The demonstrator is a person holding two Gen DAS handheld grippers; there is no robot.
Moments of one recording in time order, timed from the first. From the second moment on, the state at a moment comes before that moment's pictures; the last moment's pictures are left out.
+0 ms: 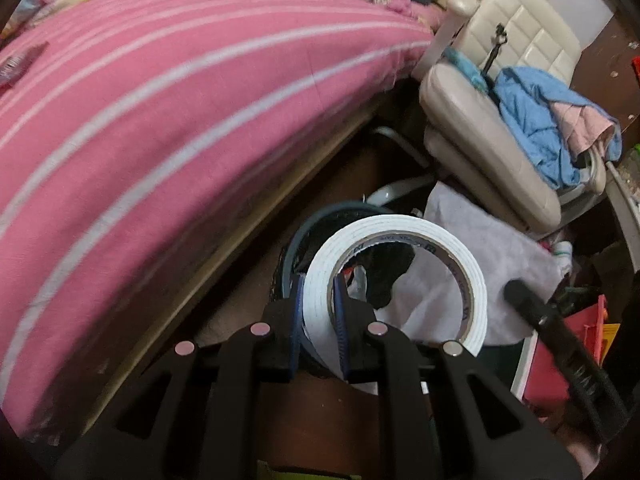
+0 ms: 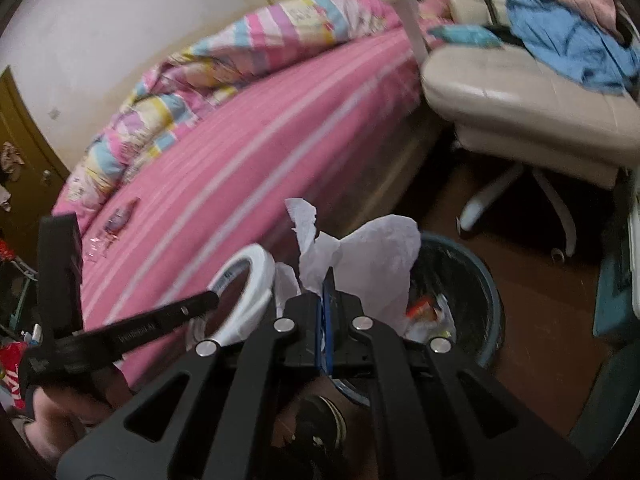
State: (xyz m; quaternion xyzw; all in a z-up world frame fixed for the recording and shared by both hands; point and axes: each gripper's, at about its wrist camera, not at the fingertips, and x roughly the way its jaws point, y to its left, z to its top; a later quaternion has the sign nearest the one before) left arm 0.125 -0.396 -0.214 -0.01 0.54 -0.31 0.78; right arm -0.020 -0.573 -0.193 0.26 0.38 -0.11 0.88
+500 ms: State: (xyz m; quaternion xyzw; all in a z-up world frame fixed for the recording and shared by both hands) left arm 0.139 -0.462 -0.289 0.03 0.60 -0.32 0.73; right arm -0.007 -0.607 -0.282 0.27 0.45 -0.15 0.83
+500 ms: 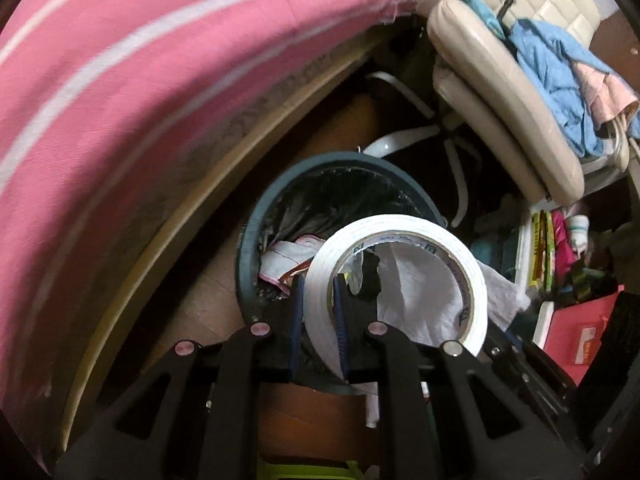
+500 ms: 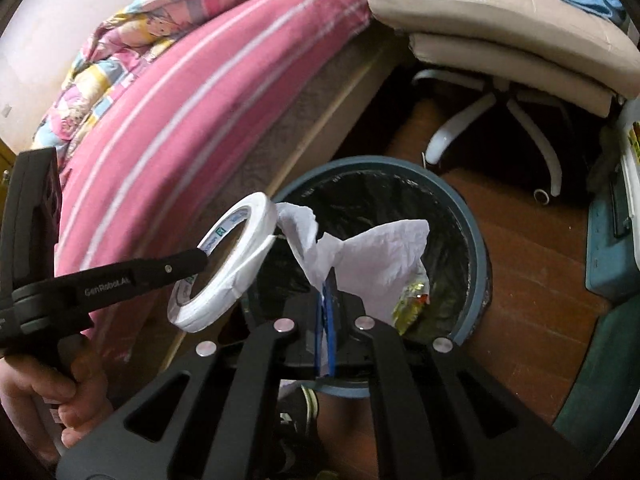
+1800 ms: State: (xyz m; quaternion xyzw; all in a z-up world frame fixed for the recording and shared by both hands) left arm 0.156 -0.344 -0.168 -0.09 0.50 -0.18 0.84; right arm 0.002 -0.541 -0.144 0.17 0.33 -0.15 0.92
